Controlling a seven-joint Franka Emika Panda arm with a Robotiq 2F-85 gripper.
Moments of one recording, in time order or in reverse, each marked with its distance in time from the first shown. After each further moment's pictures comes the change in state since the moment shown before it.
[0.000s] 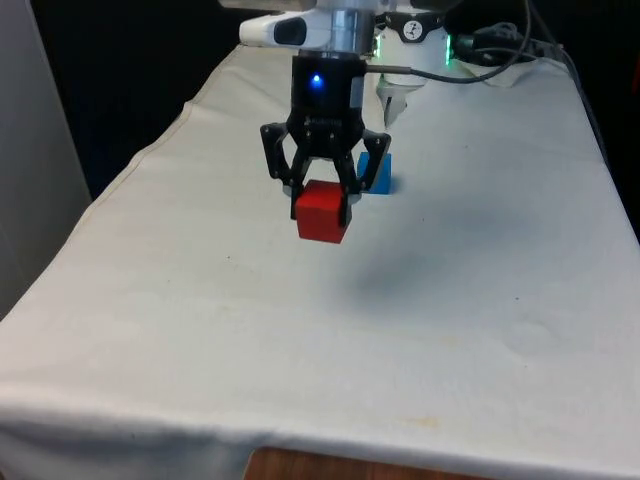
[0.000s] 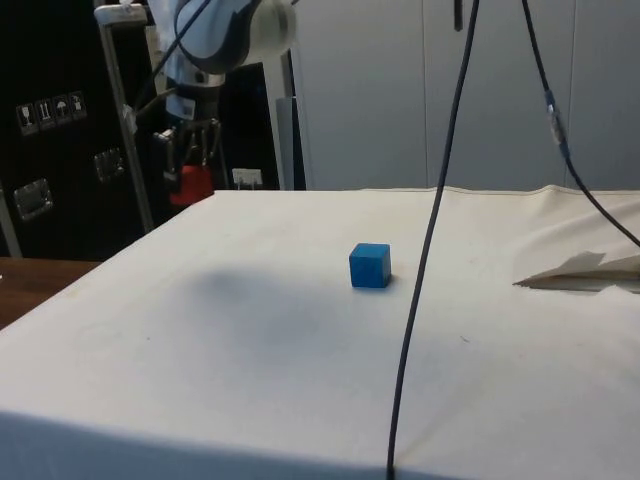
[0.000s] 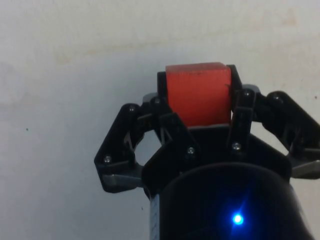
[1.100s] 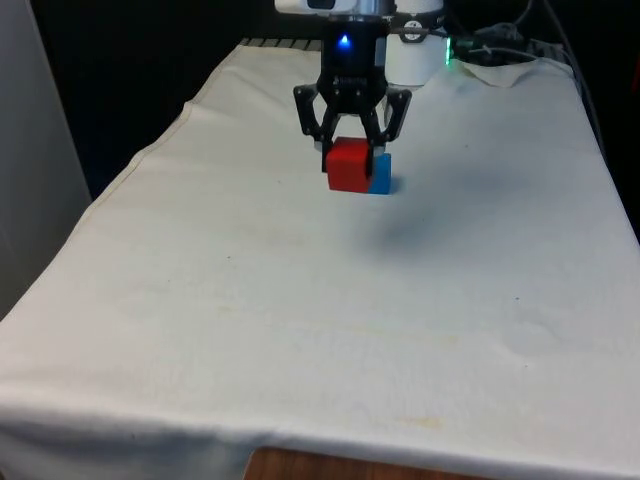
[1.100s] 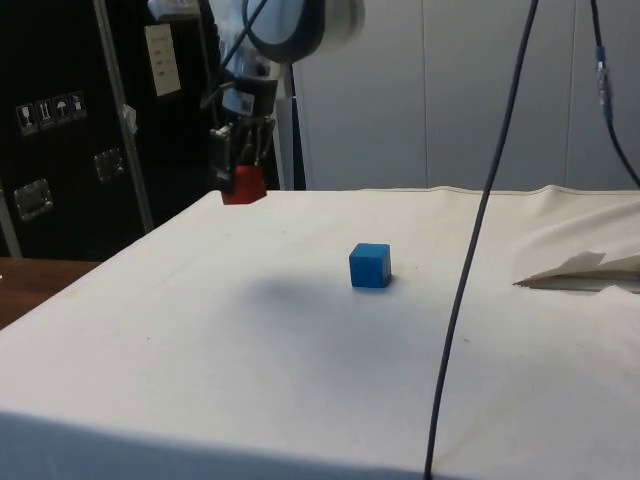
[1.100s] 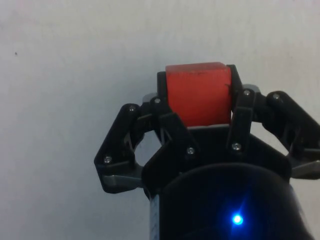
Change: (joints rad) arm 0.025 -0.263 0.006 -0.411 0.000 0.139 -0.003
